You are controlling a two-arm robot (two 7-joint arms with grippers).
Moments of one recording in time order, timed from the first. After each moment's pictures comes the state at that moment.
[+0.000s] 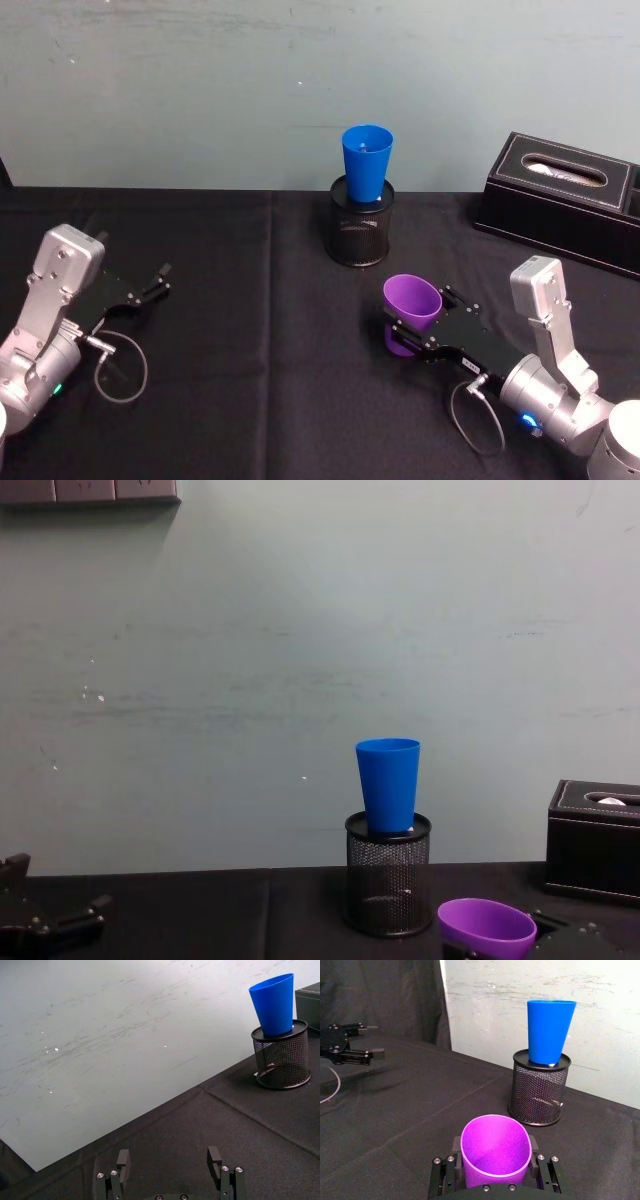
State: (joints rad) left arm -0.20 0.60 0.45 -1.41 -0.25 -0.12 0.03; right arm 0.24 0.33 -0.35 -1.23 0.30 -0.18 0.50
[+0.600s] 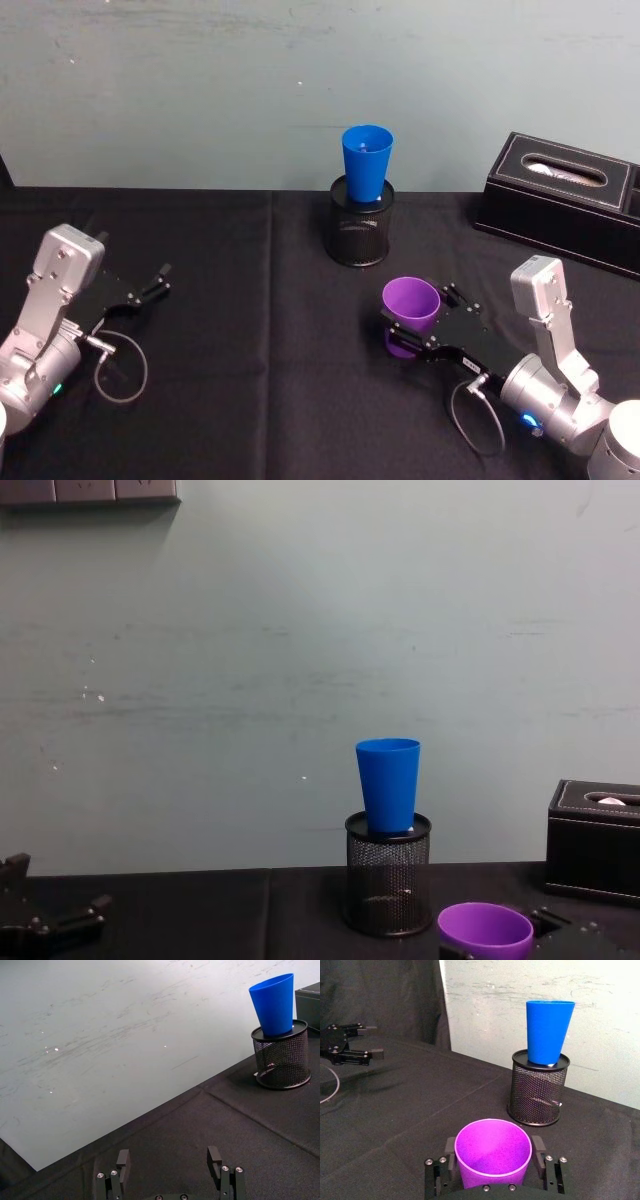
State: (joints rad) left arm -0.20 0.60 0.45 -1.41 -0.25 -0.12 0.03; right arm 0.24 0.33 -0.35 -1.24 0.30 -0.18 0.49
